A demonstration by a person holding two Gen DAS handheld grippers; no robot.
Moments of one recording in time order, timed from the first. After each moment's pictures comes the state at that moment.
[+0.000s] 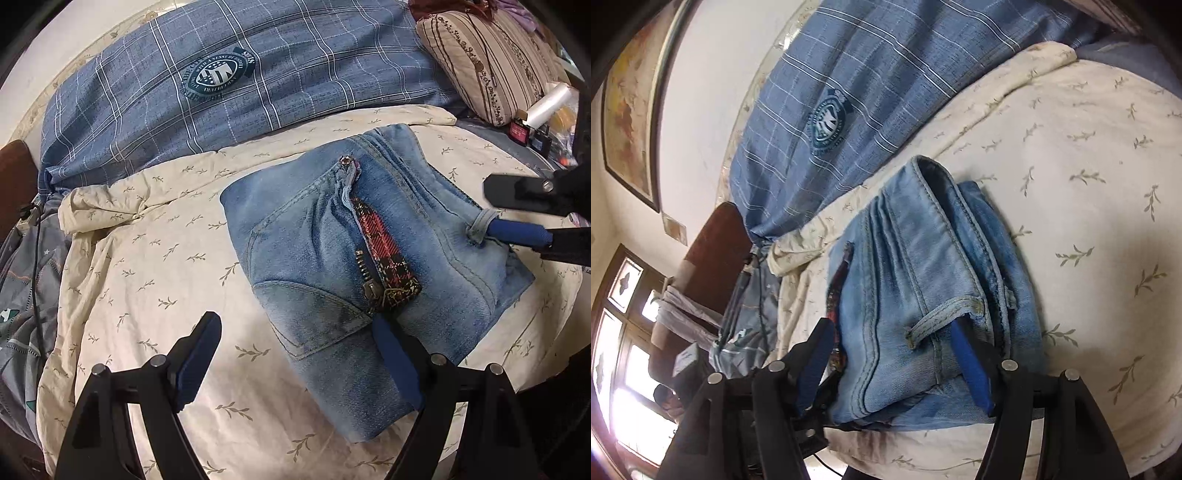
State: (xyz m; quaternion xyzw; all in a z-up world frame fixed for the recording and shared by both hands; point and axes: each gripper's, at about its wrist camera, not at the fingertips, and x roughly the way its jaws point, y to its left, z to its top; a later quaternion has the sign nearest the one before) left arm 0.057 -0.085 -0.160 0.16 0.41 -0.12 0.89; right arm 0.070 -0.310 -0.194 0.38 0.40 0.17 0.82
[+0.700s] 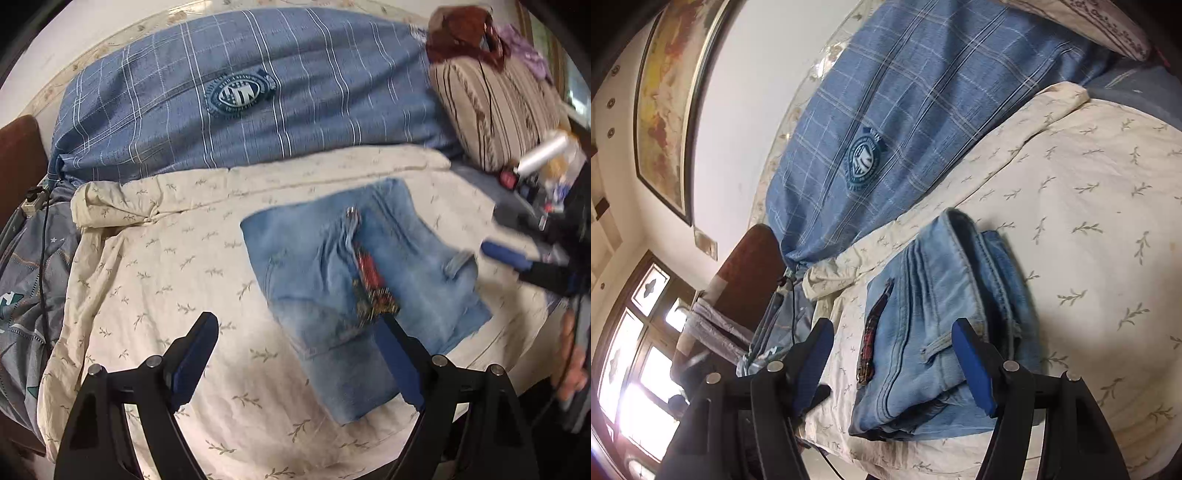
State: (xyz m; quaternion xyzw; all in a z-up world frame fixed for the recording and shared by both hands) left arm 0.047 -0.062 -0.106 0.09 0.40 -0.14 0.90; right arm 0.050 -0.331 -0.166 0.39 0.33 0.21 0.83
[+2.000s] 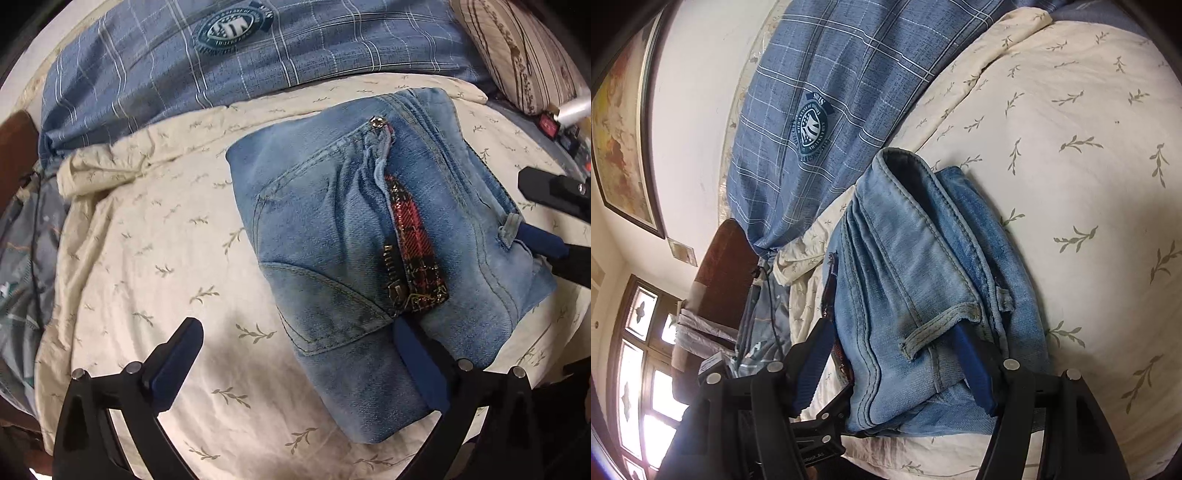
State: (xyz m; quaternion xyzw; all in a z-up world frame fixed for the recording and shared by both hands) left arm 0.077 -0.089 -0.169 0.16 0.48 -0.07 0.86; right arm 0.078 -0.321 -0.219 0.44 0.41 0.17 0.78
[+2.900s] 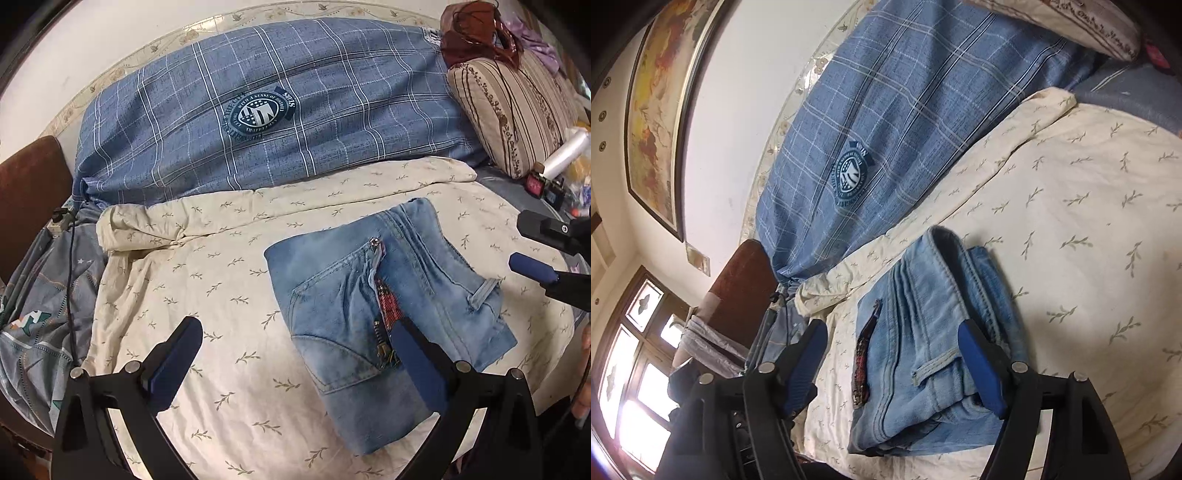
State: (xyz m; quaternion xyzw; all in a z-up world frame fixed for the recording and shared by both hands) left arm 0.062 -0.079 -0.095 0.12 0.37 -0.08 0.92; right arm 0.055 -0.344 -0.165 0.41 0.32 0.17 0.84
